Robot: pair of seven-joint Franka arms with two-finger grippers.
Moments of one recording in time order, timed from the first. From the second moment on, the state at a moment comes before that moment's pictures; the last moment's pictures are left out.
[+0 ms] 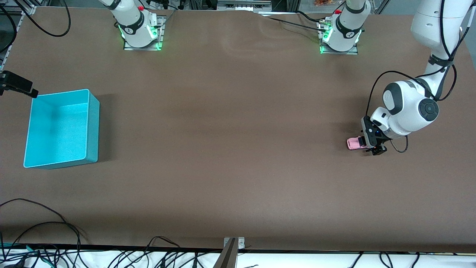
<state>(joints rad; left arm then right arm) 0.12 0.44 -0.02 -2.16 -0.13 2.59 1.66 0.12 0.17 -0.23 -1.31 0.04 1.43 -0.03</state>
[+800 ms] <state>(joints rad) 0.12 0.44 -0.02 -2.15 -0.13 2.60 1.83 0.12 0.17 -0.23 -1.32 0.04 1.43 -0.03</state>
